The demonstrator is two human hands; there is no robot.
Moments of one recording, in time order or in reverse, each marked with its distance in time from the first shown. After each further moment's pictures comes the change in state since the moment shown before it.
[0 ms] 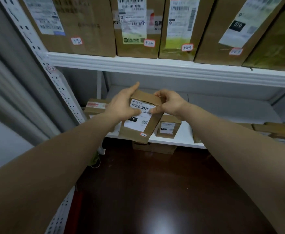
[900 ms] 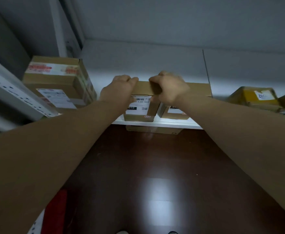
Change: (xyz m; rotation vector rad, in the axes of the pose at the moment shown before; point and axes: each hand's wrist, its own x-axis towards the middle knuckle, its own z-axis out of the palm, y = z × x) left_hand 0.142 -0.167 0.191 0.499 -0.194 0.100; right_hand 0.182 0.181 0.077 -0.841 -0.012 -0.043
